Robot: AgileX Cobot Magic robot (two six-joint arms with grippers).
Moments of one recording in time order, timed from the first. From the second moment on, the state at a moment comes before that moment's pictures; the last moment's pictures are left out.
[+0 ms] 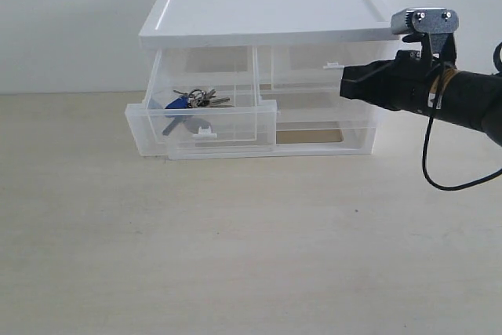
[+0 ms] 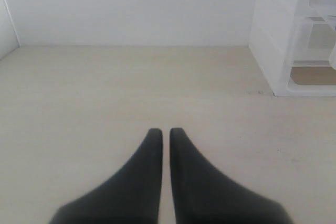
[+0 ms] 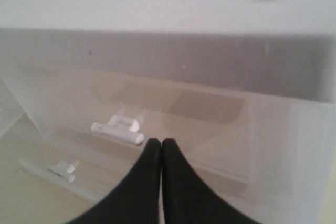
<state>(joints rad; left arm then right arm) 0.06 0.00 0.00 0.03 0.30 -0.03 0.12 1.88 -0.96 -0.73 -0.72 0.70</state>
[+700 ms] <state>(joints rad) 0.06 0.00 0.00 0.03 0.30 -0.03 0.12 1.63 -1.04 -1.40 -0.79 1.29</state>
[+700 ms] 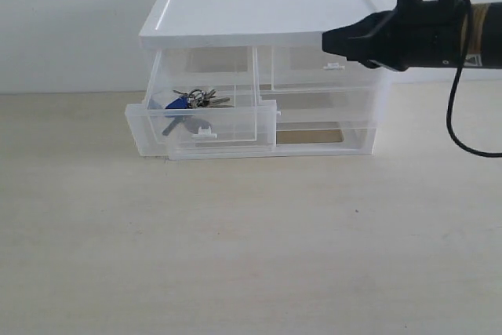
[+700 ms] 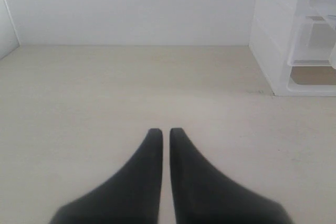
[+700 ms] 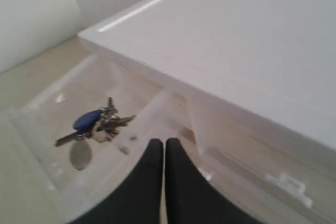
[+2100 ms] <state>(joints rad) 0.06 0.00 0.00 0.03 0.30 -0.03 0.80 2.06 -1.97 -0.20 0.91 0.12</state>
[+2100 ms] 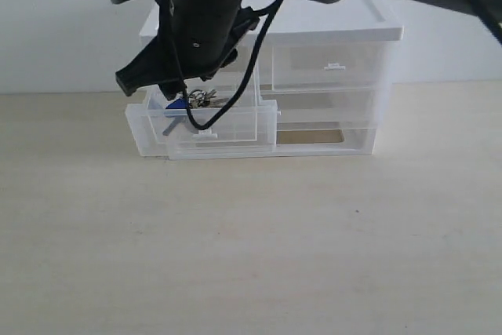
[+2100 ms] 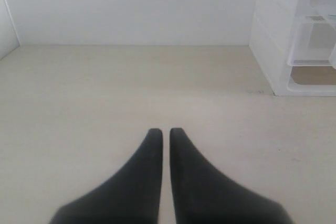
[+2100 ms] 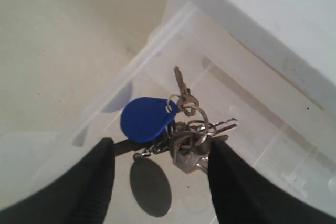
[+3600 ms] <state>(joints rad) 0.06 0.00 0.00 0.03 0.30 -0.03 0.69 2.16 -1.98 0.04 0.86 -0.11</state>
